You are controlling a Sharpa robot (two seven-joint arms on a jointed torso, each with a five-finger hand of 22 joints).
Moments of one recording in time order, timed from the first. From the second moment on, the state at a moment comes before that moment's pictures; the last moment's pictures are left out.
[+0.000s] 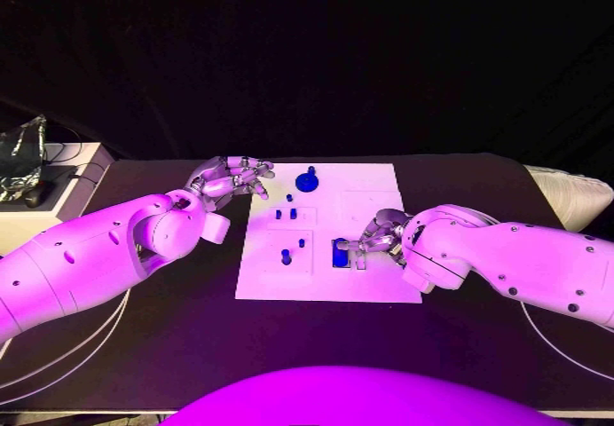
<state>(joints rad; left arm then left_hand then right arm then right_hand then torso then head) 0.84 -0.91 0.30 1.41 -0.22 -0.08 0.28 1.46 -0.16 0.42 0.23 0.25 0.85 0.20 0.35 0.21 0.94 0.13 0.44 0.13 0.91 0.07 1.07 0.29 0.17 0.94 0.16 0.69 0.71 1.20 -0.68 -0.17 1.59 -0.92 -0.24 -0.64 1.06 -0.11 0.08 0.29 0.24 0.95 0.07 0.40 0.82 1.46 0.01 1.49 1.31 1.47 -0.06 1.56 1.31 0.04 1.46 0.04 1.39 1.31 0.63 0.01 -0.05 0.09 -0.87</state>
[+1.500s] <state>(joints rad) 0.84 -0.91 0.30 1.40 -0.22 -0.07 0.28 1.46 -0.16 0.42 0.23 0.25 0.85 0.20 0.35 0.21 0.94 0.13 0.44 0.13 0.91 0.07 1.07 0.29 0.17 0.94 0.17 0.69 0.71 1.17 -0.70 -0.17 1.61 -0.98 -0.27 -0.50 1.30 -0.10 0.19 0.28 0.18 1.01 0.03 0.46 0.84 1.47 -0.03 1.53 1.31 1.47 -0.09 1.56 1.31 0.04 1.47 0.01 1.45 1.31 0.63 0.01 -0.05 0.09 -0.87</state>
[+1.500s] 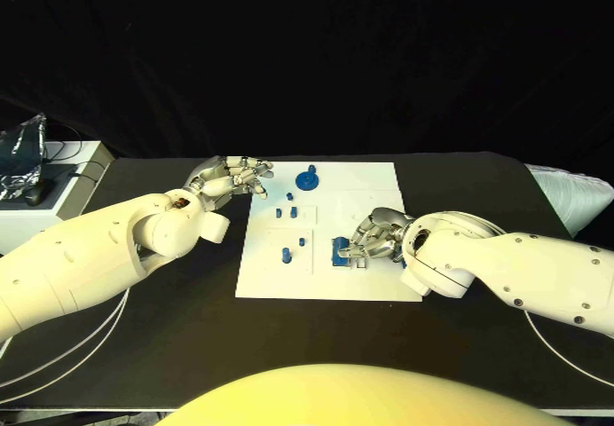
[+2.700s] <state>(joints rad) 0.83 -0.91 0.30 1.40 -0.22 -0.07 0.28 1.46 -0.16 0.42 0.23 0.25 0.85 0.20 0.35 0.21 0.94 0.13 0.44 0.13 0.91 0.07 1.07 0.29 0.17 0.94 0.17 0.69 0.71 1.16 -0.72 -0.17 1.61 -1.06 -0.27 -0.50 1.33 -0.13 0.25 0.28 0.20 1.02 0.02 0.46 0.83 1.47 -0.04 1.54 1.31 1.47 -0.10 1.56 1.31 0.04 1.47 0.01 1.46 1.31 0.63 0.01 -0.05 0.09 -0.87</state>
